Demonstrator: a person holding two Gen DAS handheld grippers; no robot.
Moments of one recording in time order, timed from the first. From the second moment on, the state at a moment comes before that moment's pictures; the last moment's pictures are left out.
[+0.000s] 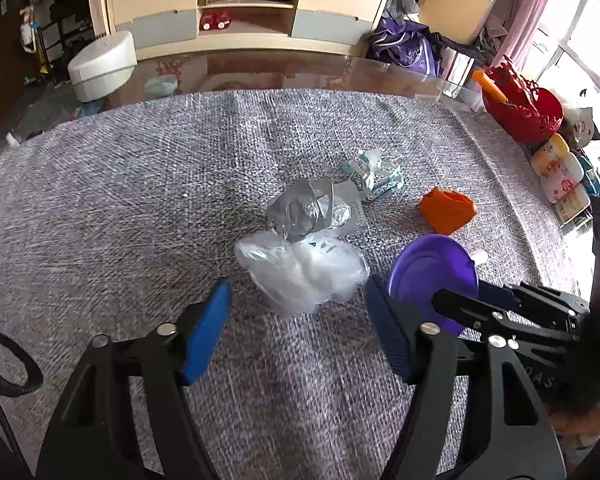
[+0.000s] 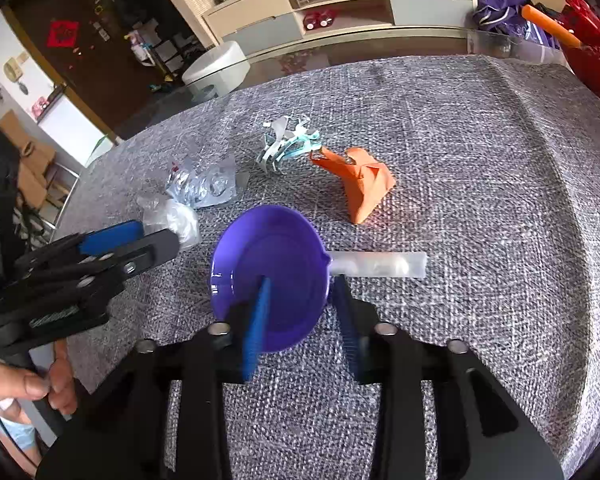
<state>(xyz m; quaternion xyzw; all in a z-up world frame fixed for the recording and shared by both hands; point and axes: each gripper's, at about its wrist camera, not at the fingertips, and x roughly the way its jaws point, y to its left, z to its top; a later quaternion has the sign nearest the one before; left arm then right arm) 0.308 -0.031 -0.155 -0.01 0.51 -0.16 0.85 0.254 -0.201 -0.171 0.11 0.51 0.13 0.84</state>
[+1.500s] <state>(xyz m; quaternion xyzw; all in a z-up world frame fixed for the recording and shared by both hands) 0.076 -0.017 -0.081 0.02 0.42 -0.19 0.88 0.078 -0.206 -0.101 0.06 0.44 0.12 0.89</state>
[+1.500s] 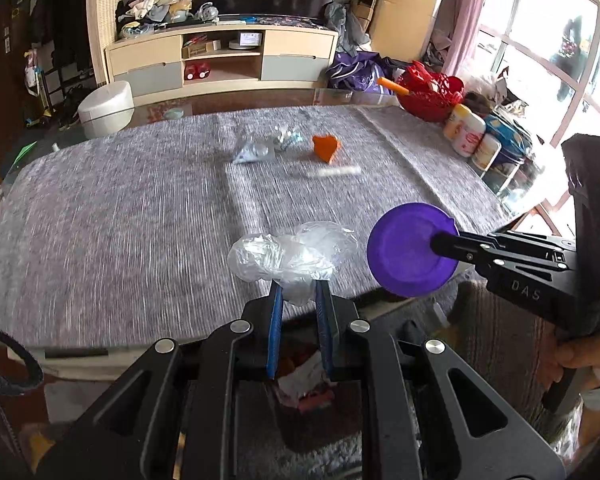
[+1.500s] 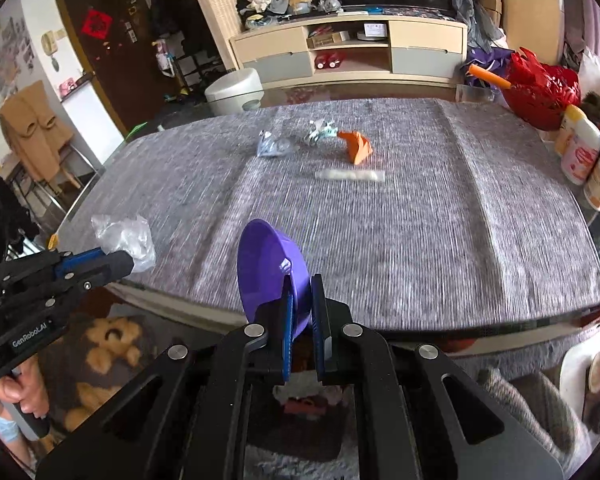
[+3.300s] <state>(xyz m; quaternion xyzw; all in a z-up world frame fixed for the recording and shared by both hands) 0.035 -0.034 -0.275 -0.01 0.59 -0.19 0.78 0.045 -0.209 -0.261 0.11 0.56 0.08 0.82</state>
